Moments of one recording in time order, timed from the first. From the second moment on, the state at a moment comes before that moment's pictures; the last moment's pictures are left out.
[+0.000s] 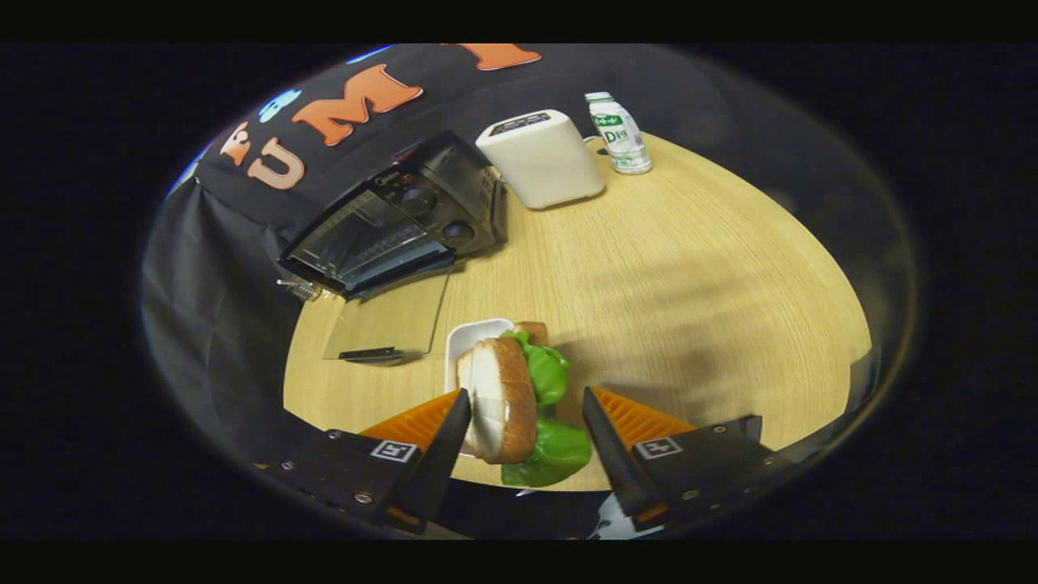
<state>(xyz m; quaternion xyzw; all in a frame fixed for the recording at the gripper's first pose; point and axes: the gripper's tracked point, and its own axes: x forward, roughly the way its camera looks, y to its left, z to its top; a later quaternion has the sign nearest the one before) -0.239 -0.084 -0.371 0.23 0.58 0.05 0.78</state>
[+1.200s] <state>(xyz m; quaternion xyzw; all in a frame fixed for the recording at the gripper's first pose) -0.139 0.010 -0.284 0.40 0.48 0.10 0.78</state>
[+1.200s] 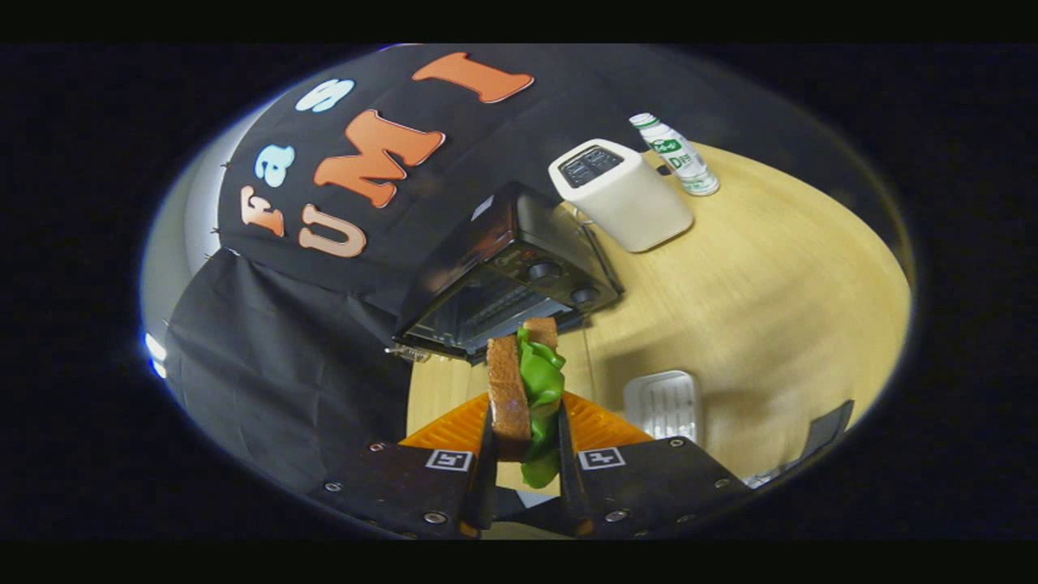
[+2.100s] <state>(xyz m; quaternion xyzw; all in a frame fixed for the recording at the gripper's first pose) -0.009 0.128 -0.350 0.50 0.41 0.05 0.76</state>
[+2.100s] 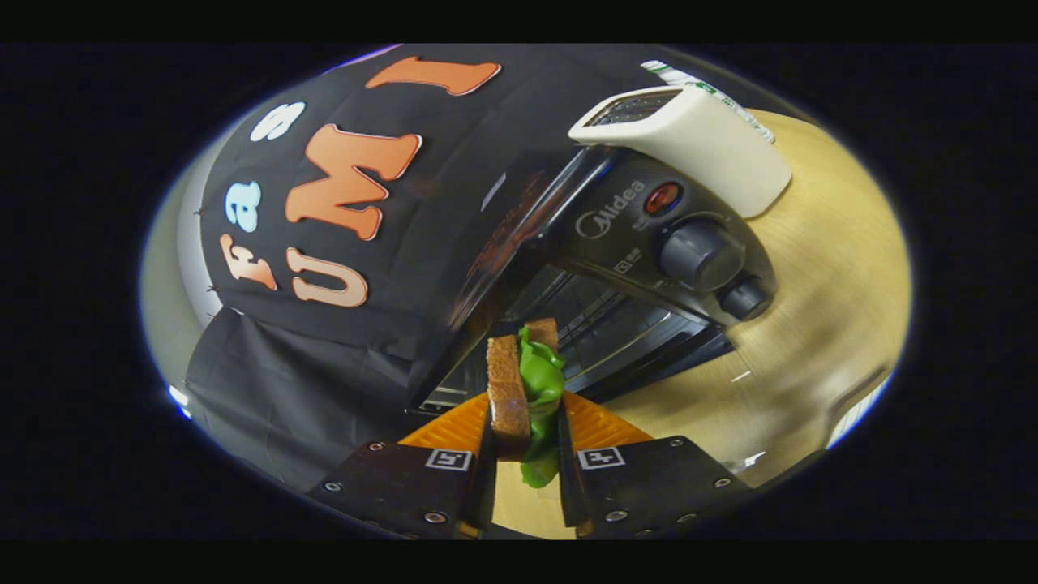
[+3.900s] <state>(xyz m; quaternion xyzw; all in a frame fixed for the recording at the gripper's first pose) -0.141 0.138 -0.347 0.23 0.51 0.10 0.82</state>
